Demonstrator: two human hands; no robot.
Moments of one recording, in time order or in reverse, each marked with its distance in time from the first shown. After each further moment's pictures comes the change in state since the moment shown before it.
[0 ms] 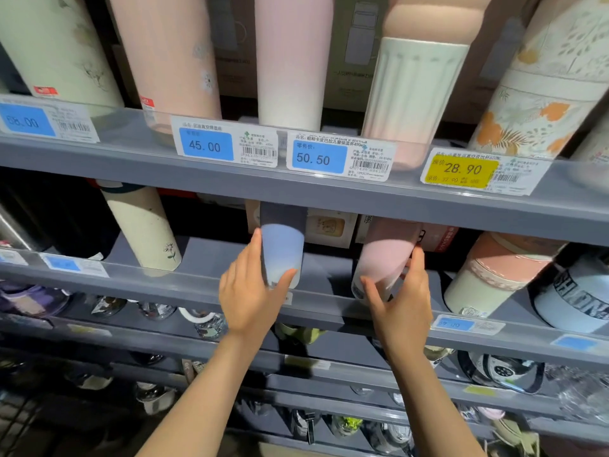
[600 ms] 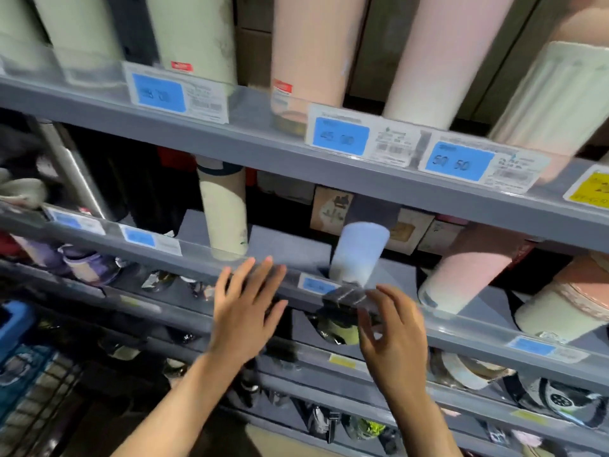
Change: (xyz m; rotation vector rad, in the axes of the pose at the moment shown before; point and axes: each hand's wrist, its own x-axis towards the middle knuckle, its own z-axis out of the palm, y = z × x) left_hand -0.019 -0.133 -0.054 0.515 0.014 0.432; right_hand -0.078 -0.062 0.052 -0.057 -0.118 -0.486
